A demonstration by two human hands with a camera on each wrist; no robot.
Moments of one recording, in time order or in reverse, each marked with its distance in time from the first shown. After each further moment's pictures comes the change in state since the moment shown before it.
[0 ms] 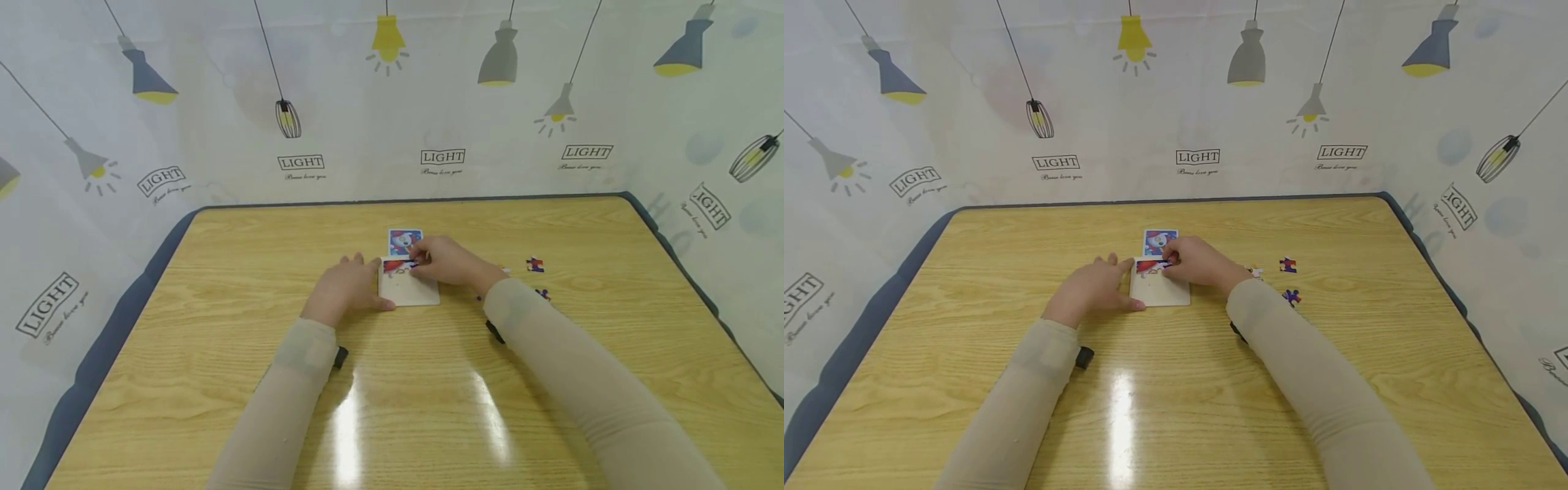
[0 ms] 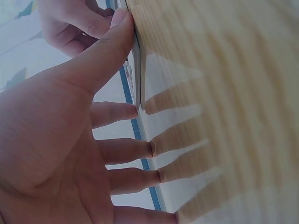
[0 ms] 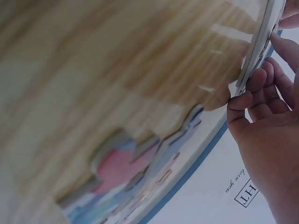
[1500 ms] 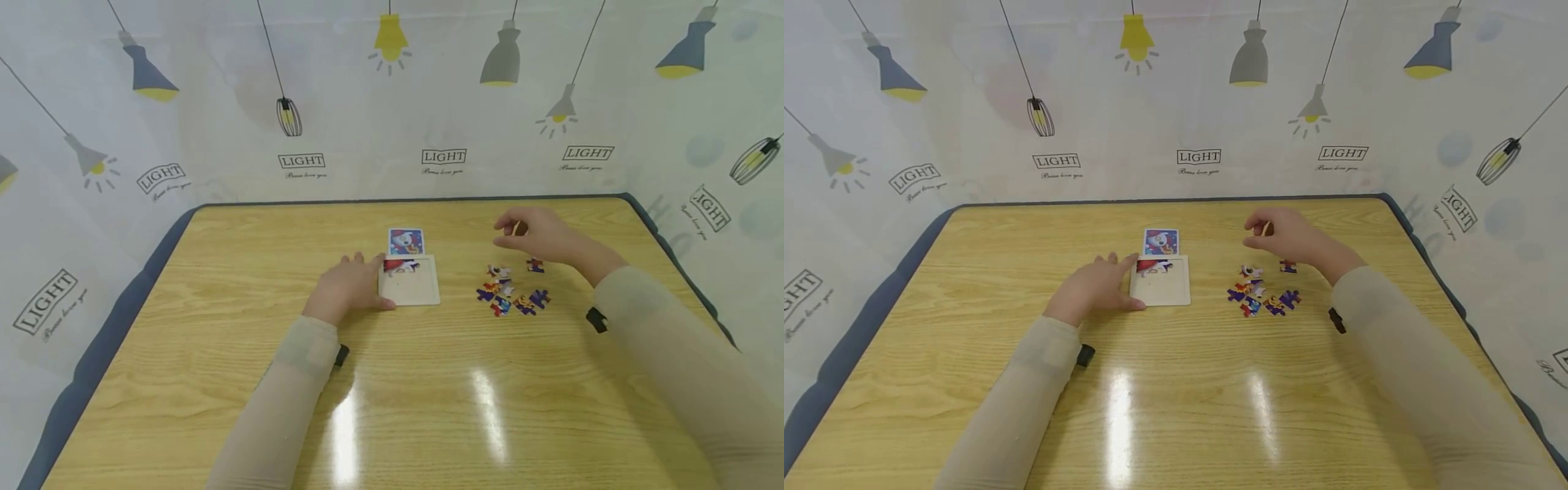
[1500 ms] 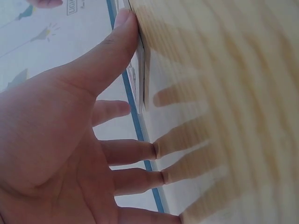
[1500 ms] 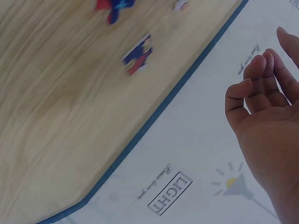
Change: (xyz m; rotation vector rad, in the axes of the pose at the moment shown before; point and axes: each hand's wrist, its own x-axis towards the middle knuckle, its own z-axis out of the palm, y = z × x) left_hand -0.001 0.001 0.002 -0.041 0.008 -0.013; right_hand -0.094 0.058 -0.104 -0.097 0.162 0.031
